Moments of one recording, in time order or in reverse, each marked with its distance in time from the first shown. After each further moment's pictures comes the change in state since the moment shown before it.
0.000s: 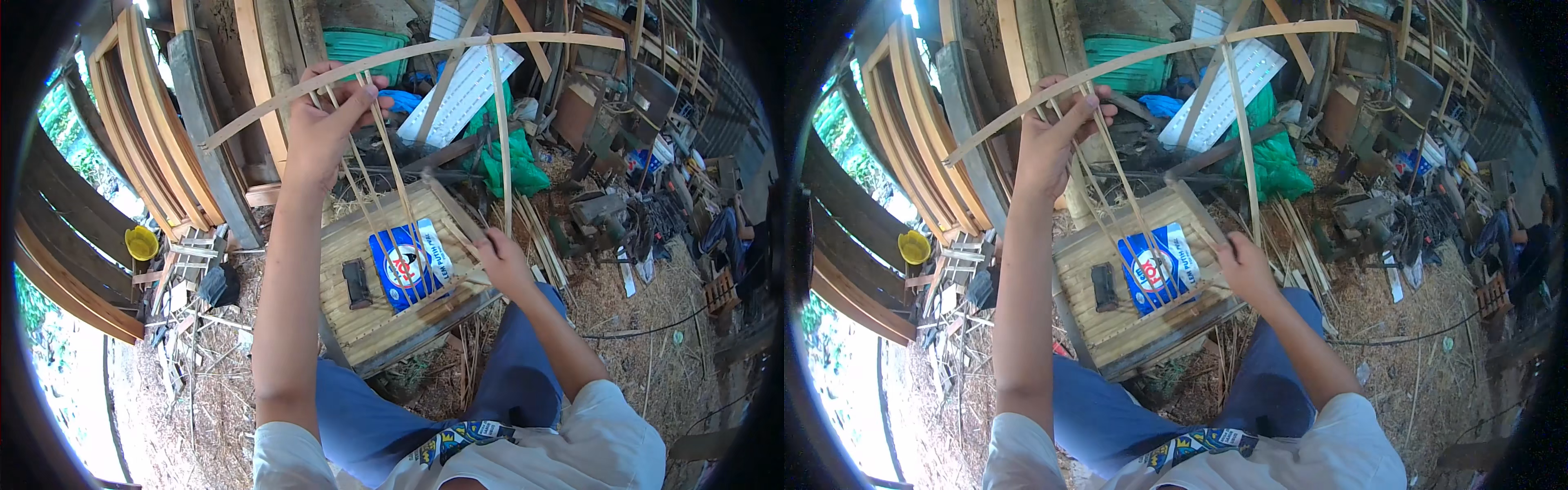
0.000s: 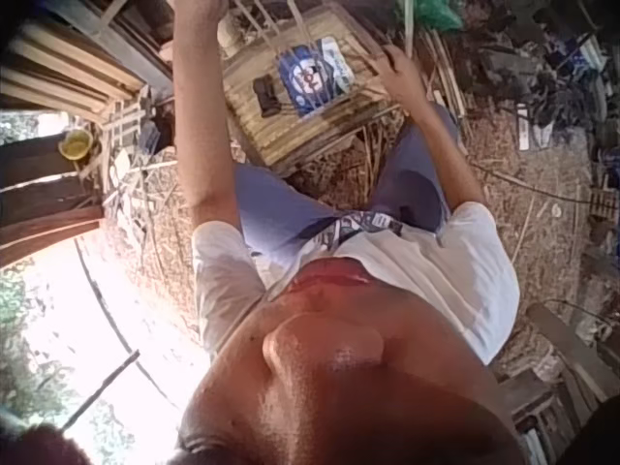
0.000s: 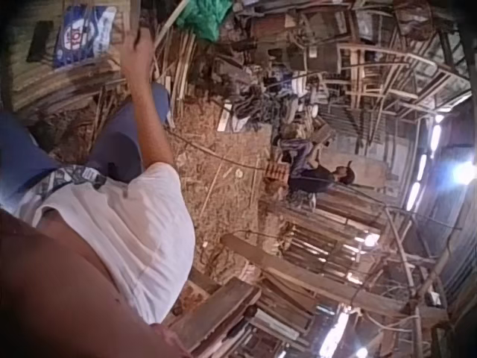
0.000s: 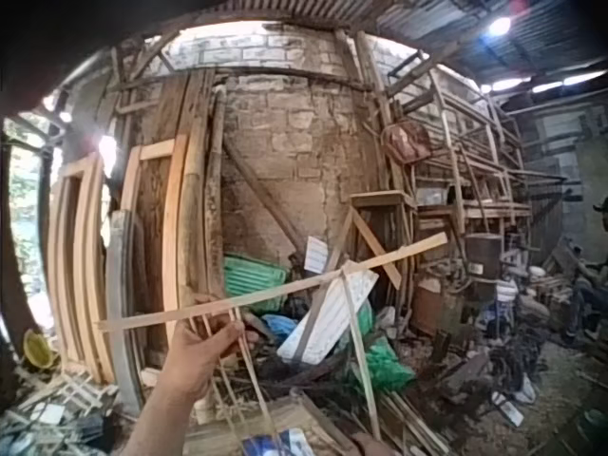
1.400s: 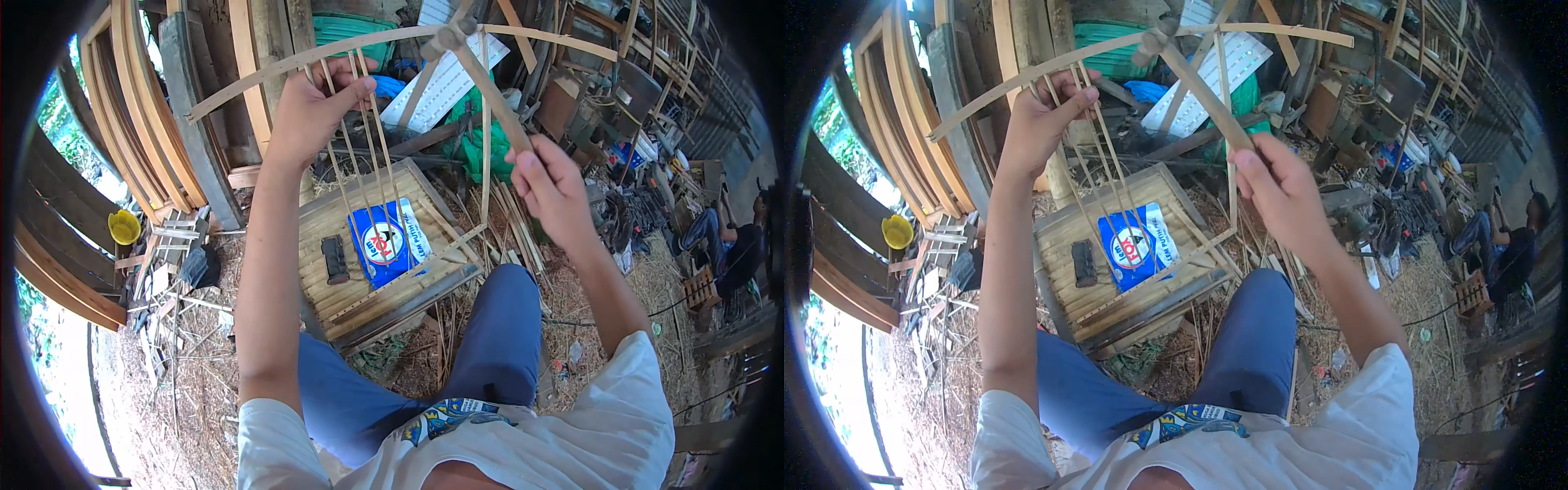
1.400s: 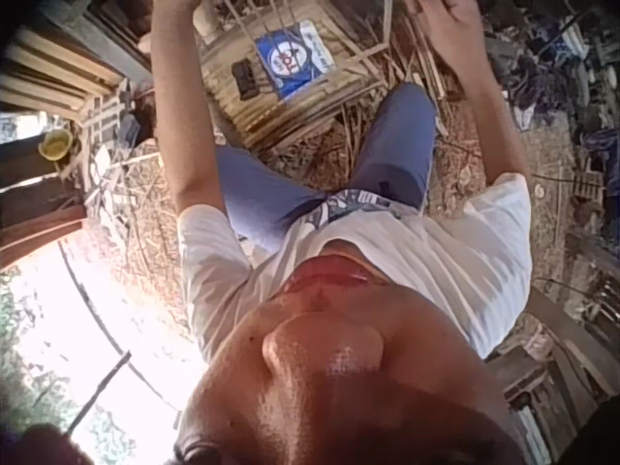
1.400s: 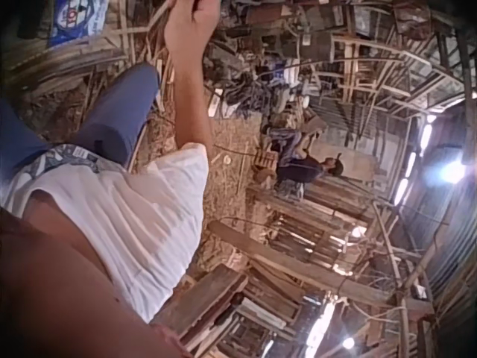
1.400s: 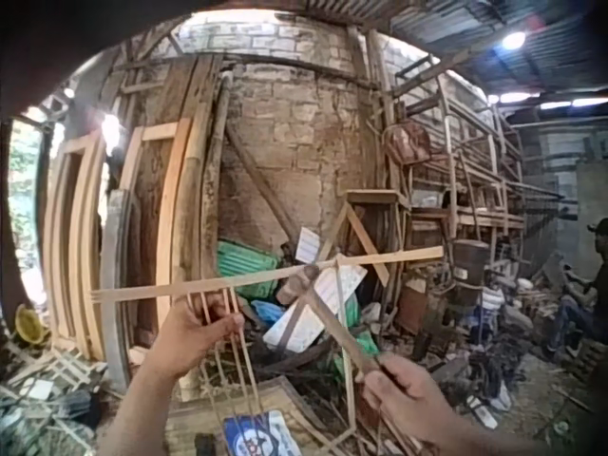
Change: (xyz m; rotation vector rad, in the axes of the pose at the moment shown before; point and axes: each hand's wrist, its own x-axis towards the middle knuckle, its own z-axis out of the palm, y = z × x) left_hand -0.012 0.009 -0.002 0.407 -0.149 0.049; right_hand 0.025 -0.158 -0.134 0.311 -0.090 -0.055
